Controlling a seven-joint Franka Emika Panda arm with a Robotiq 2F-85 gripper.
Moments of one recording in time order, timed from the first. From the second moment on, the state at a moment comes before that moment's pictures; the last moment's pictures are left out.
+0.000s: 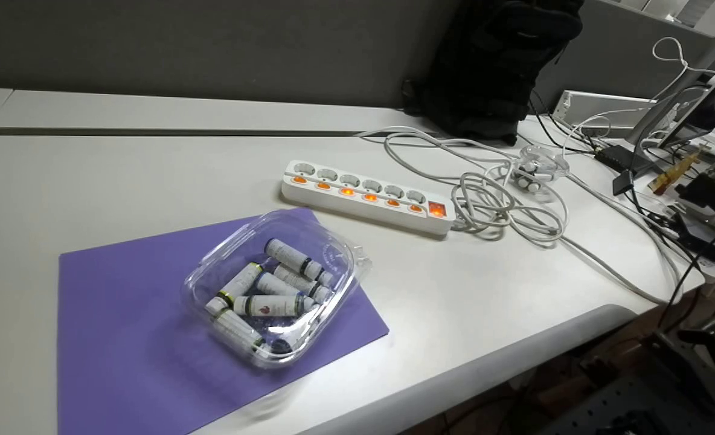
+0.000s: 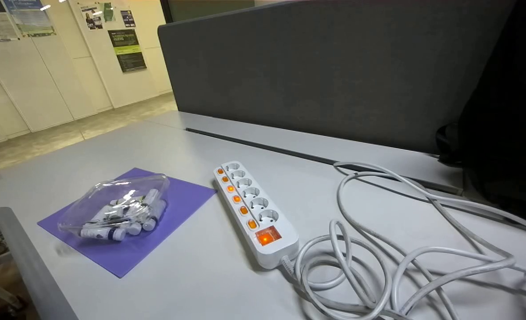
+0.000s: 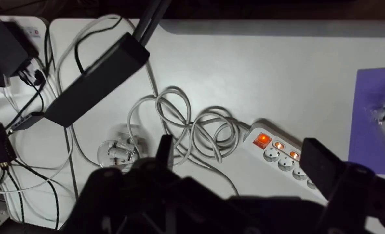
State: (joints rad) arm -0.16 -0.71 -0.14 -2.47 -0.31 1.84 -0.19
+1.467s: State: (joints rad) arm -0.07 -0.19 -0.09 -2.54 -0.05 2.42 -0.11
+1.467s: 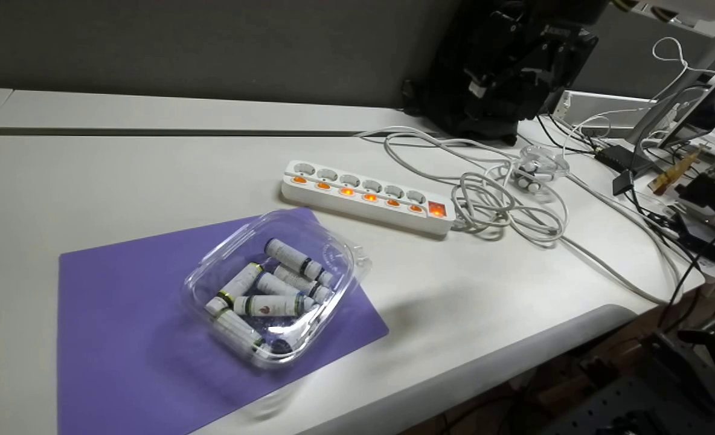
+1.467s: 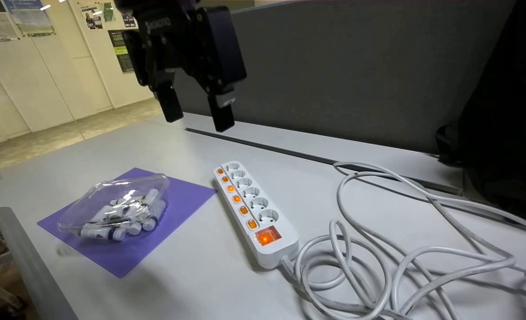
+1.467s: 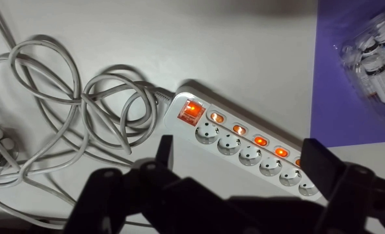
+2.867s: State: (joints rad) arm 0.00 0.33 -0.06 -2.32 0.02 2.77 0.16
